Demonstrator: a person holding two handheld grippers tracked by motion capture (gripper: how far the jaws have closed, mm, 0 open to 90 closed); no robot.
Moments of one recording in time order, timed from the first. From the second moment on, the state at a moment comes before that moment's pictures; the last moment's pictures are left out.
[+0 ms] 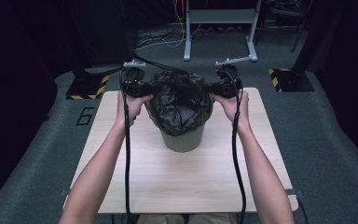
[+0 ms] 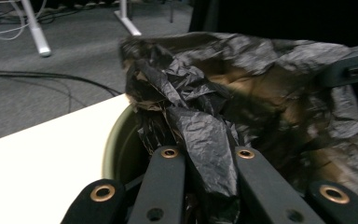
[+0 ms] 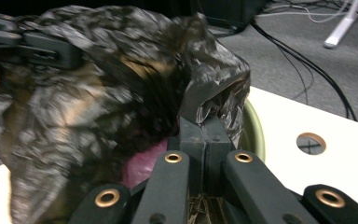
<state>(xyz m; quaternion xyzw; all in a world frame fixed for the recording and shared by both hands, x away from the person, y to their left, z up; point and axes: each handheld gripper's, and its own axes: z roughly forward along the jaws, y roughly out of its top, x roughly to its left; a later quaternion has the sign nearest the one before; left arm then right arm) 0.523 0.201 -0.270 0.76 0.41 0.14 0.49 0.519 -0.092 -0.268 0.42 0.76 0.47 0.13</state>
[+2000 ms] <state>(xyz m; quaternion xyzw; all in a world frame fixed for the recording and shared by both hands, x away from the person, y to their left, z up) 0.555 0.152 -0.284 0.77 0.39 0.15 0.48 0.494 -0.046 -0.333 0.41 0.80 0.44 0.04</state>
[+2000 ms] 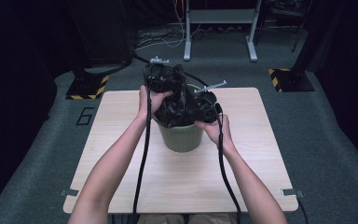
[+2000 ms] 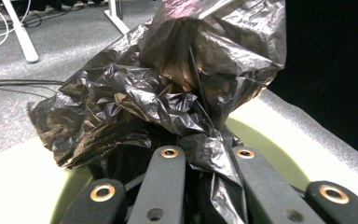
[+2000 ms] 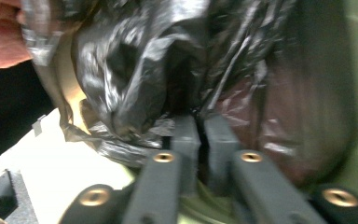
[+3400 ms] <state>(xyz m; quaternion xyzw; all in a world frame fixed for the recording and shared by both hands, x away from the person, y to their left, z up) 0.541 0.136 -0.294 0.81 0.27 0.13 0.51 0.525 -0.052 -0.248 0.36 0.77 0.52 0.07</state>
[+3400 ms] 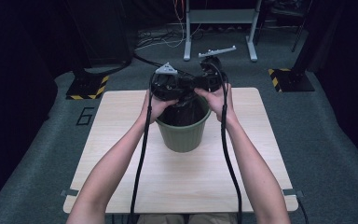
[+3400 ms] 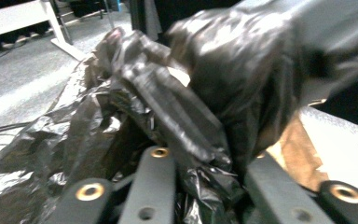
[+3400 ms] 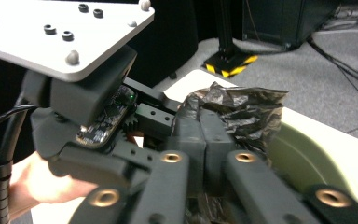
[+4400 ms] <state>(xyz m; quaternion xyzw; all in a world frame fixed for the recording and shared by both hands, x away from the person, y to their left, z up) 0.538 0.143 -0.244 0.80 0.30 0.12 0.51 0.522 -0.054 -0.294 0.39 0.74 0.51 0.20</state>
